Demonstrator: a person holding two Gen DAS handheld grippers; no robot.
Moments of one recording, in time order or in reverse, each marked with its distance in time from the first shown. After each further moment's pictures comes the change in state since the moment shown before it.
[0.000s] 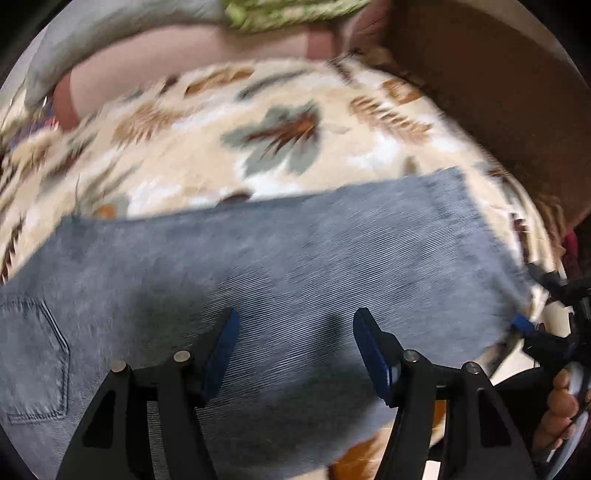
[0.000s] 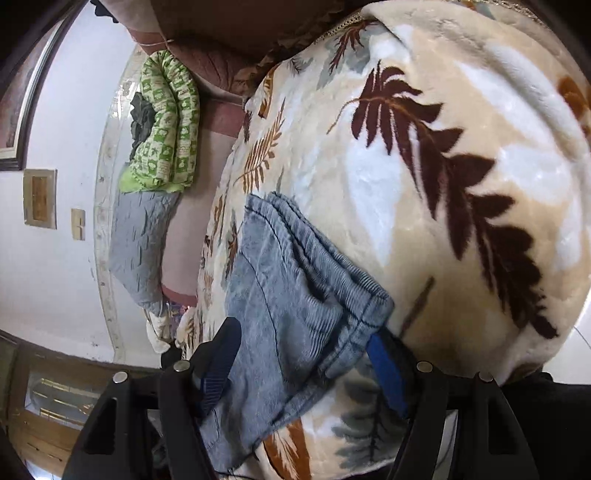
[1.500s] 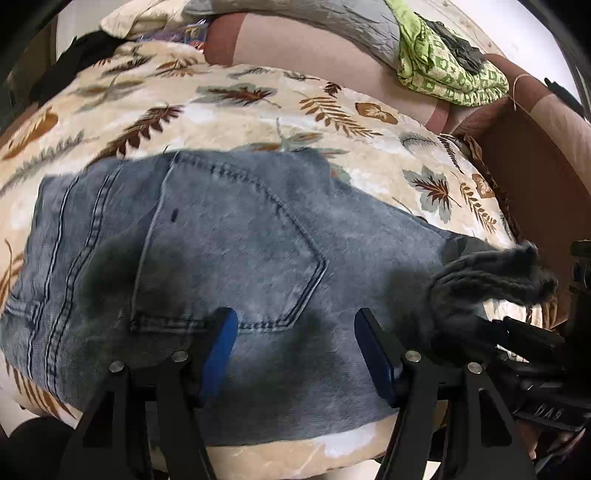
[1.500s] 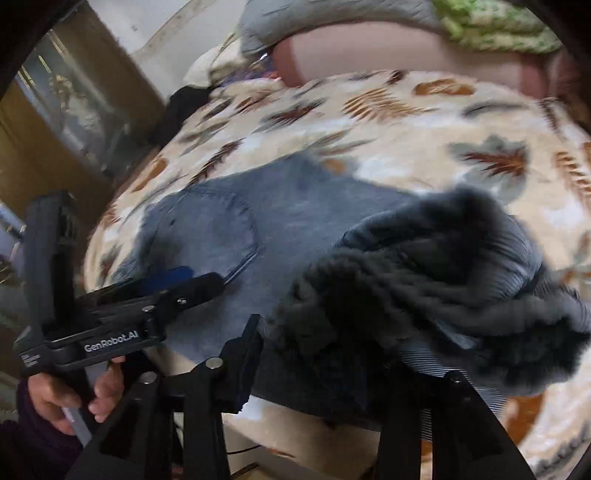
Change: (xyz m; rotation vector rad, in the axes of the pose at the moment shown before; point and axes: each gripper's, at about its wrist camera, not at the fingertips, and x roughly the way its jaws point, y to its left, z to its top) left arm -0.083 0.188 -0.091 -0.405 -0.128 -0.027; right arm 0.149 0.231 -0.208 -1.020 0.536 -0.113
